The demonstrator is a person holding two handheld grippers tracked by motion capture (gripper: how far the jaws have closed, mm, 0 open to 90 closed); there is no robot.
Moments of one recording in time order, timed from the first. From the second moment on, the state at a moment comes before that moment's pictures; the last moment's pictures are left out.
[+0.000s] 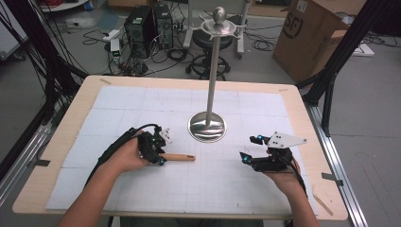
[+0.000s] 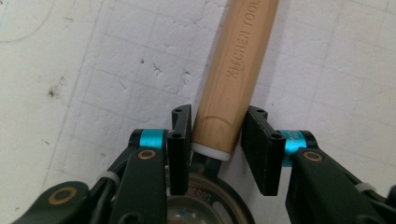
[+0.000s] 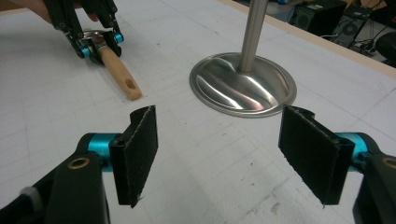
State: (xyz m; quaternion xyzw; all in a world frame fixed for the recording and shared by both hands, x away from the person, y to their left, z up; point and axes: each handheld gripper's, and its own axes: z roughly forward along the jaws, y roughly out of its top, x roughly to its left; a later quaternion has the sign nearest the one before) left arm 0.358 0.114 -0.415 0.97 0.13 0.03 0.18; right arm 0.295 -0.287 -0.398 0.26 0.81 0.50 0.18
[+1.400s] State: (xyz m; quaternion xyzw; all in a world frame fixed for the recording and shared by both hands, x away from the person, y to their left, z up) left arm 0.357 0.132 -0.340 0.91 0.16 0.07 0.37; right arm 0.295 -0.288 -0.397 0.26 0.81 0.50 0.17
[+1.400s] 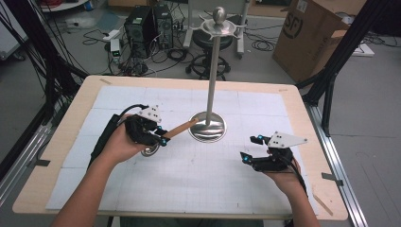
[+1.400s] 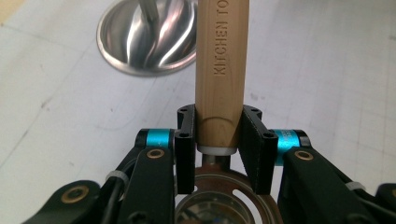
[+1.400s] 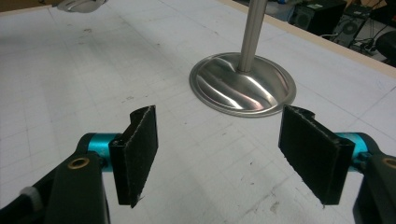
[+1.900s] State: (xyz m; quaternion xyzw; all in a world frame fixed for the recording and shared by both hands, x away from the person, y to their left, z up) left arm 0.360 0.140 -0.299 0.85 0.17 0.06 0.50; right arm 0.296 -0.287 -0.397 0.26 0.81 0.50 0.17
